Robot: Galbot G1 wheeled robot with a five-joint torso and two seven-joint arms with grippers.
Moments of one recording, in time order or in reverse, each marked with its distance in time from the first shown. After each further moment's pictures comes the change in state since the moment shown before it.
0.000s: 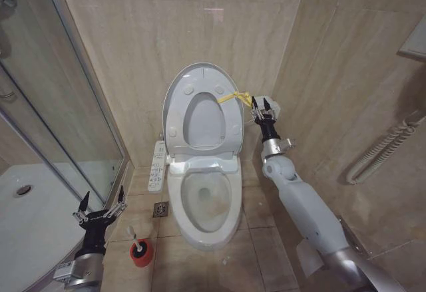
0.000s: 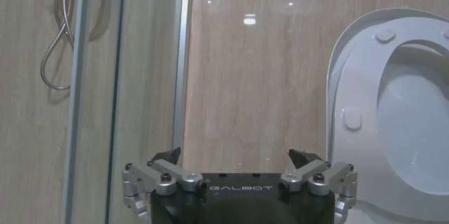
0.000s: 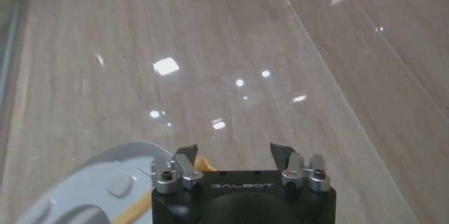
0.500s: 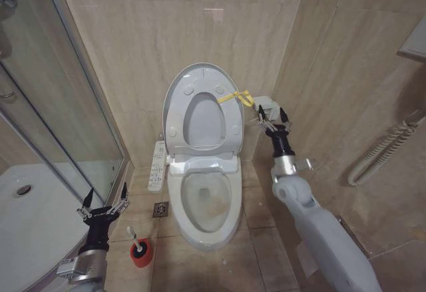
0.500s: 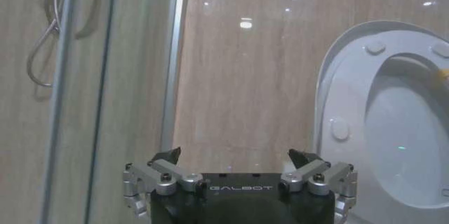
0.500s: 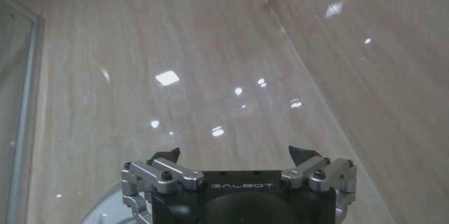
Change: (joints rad) left arm -0.022 0.010 0.037 -0.018 -0.026 0.016 -0.009; right arm -0.325 -0.061 0.119 0.361 -0.029 -0.017 0.077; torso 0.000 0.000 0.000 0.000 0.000
